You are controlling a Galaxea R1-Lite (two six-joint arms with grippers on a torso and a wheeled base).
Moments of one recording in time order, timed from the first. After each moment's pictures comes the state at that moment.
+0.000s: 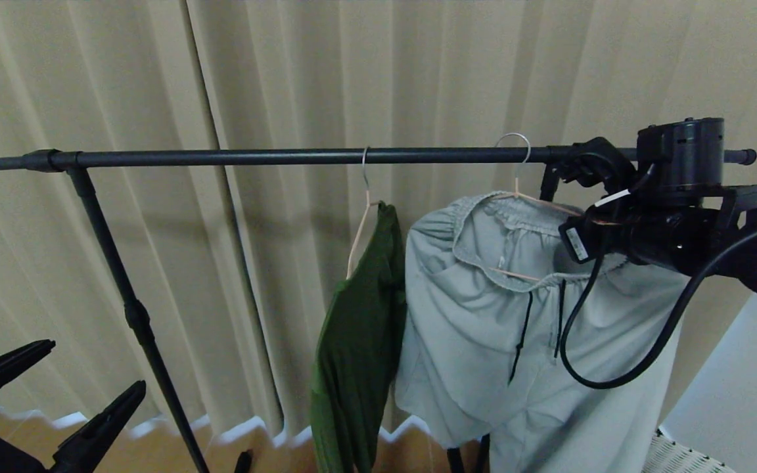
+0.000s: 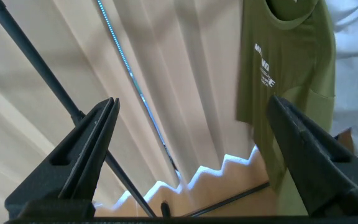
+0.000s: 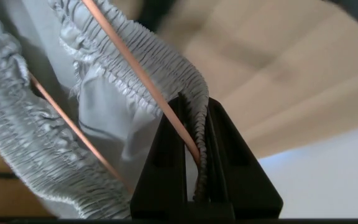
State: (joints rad) left arm -0.26 0.88 -0.10 -0.68 0.02 0.25; right arm 0.34 1.74 -1.15 -0.18 -0.46 -0.29
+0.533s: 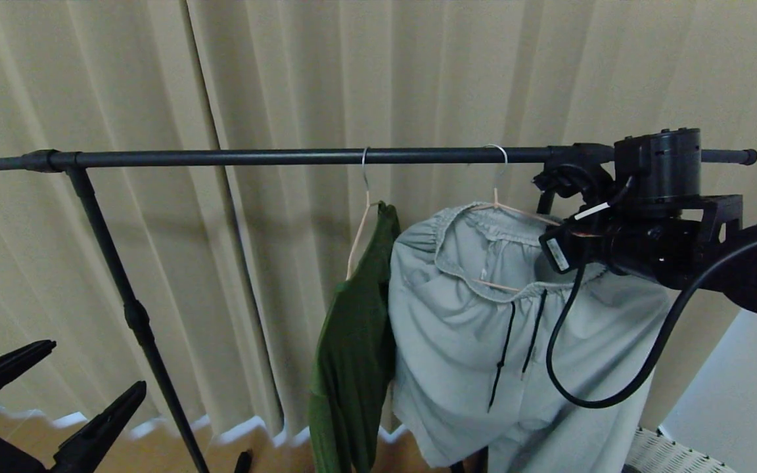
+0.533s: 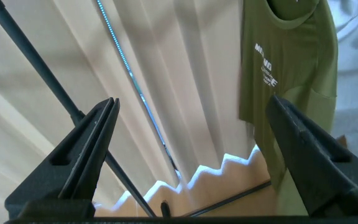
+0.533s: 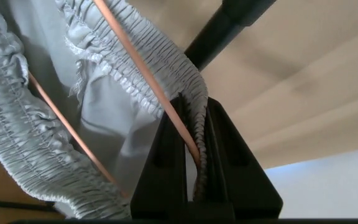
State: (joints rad) left arm -0.26 0.88 -0.10 -0.68 0.02 0.25; right arm 0.40 1.75 -1.13 -0.19 -0.46 -0.28
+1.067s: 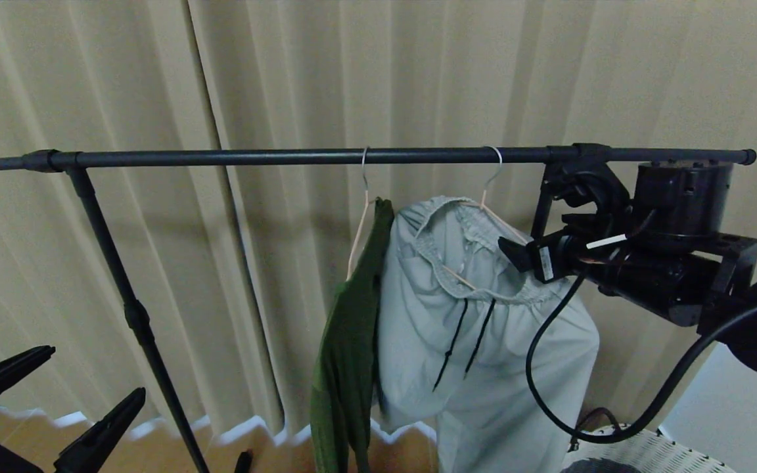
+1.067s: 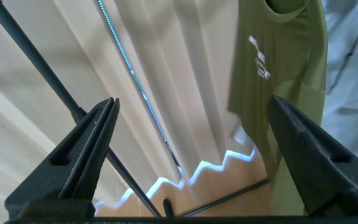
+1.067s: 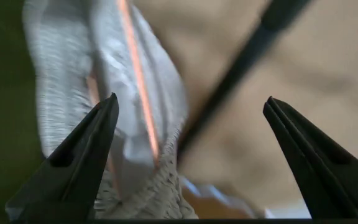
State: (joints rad) left arm -0.25 0.87 -0.08 -0.68 0.02 0.26; right arm 0.43 1.71 -0.89 -0.57 -0.27 -0.15
